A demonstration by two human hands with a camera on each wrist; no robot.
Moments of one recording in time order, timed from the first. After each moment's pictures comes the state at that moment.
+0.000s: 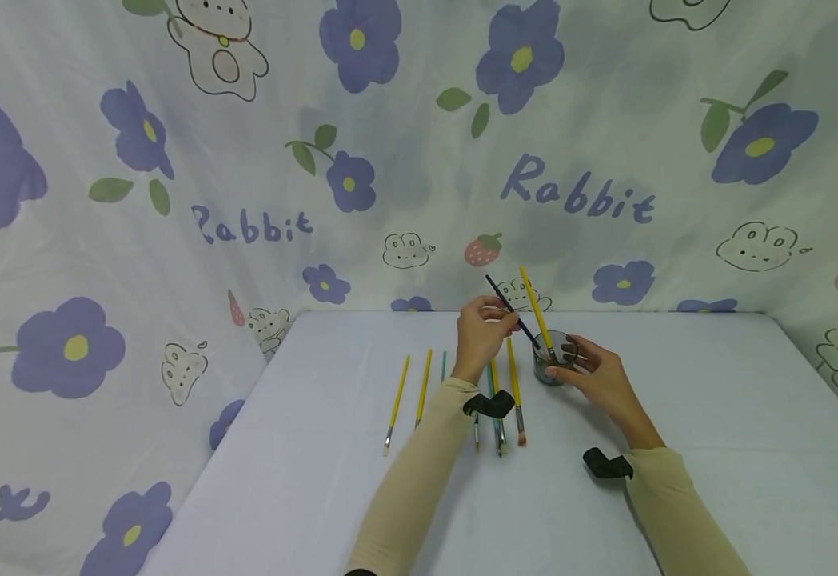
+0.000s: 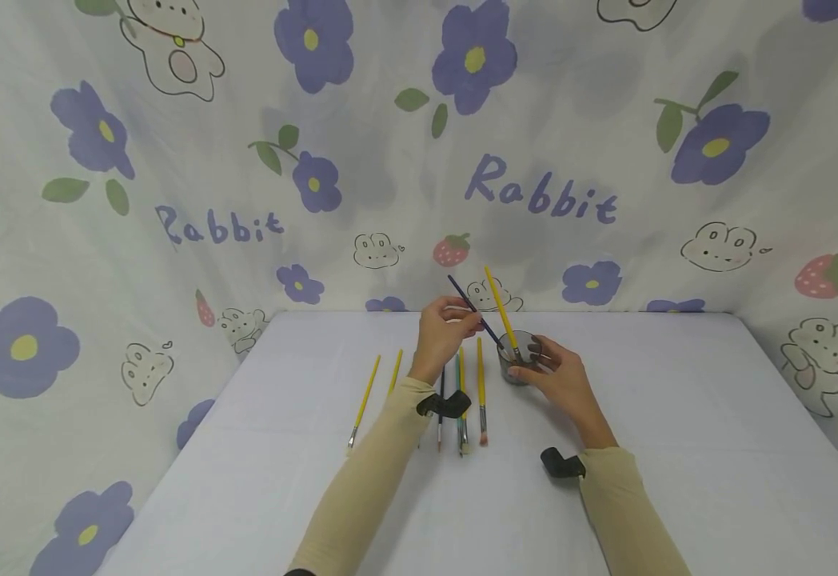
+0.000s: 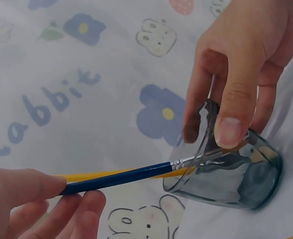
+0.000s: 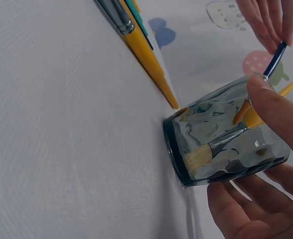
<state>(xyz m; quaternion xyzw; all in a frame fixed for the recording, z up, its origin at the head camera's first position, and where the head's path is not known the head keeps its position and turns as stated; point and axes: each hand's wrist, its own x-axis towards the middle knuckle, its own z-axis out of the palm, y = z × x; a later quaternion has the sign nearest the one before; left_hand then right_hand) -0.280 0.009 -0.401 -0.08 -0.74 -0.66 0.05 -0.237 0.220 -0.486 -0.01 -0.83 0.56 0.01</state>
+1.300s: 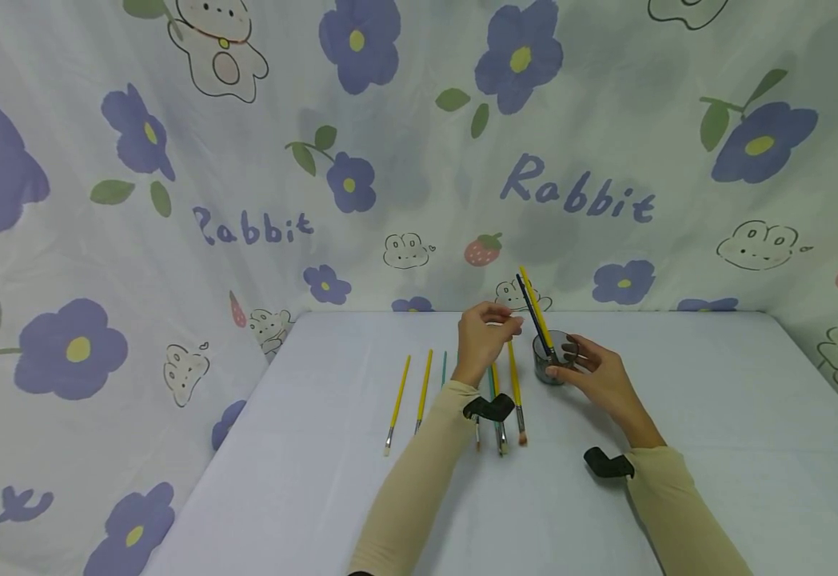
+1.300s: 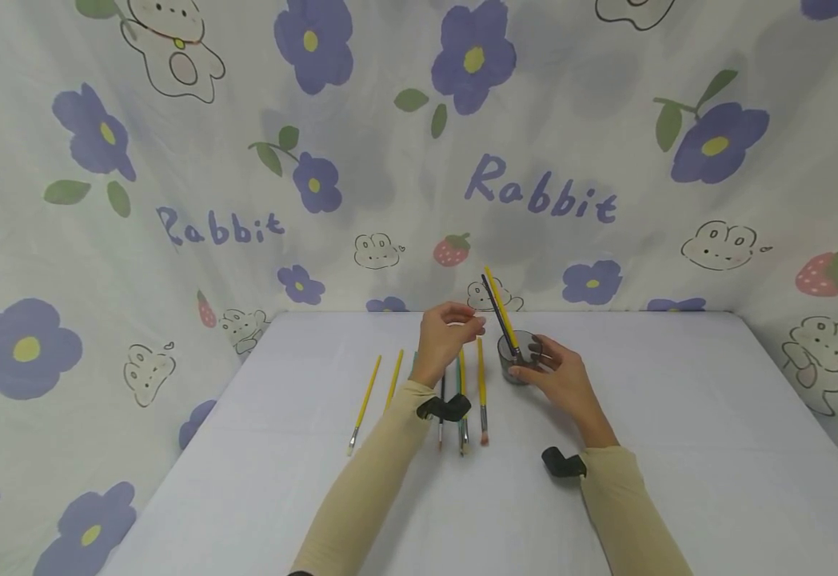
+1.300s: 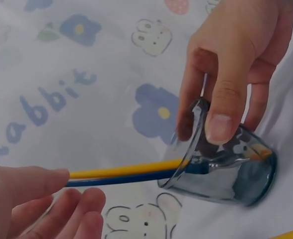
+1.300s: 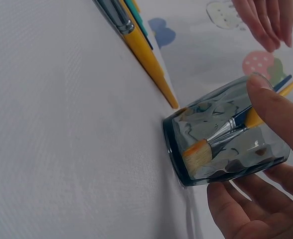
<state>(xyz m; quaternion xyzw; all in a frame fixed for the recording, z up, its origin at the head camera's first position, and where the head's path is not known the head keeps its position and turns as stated) -0.277 0.006 -0.407 -0.10 -0.76 -0.64 0.07 -0.235 0.220 -0.481 0.00 -0.83 0.55 0.01</state>
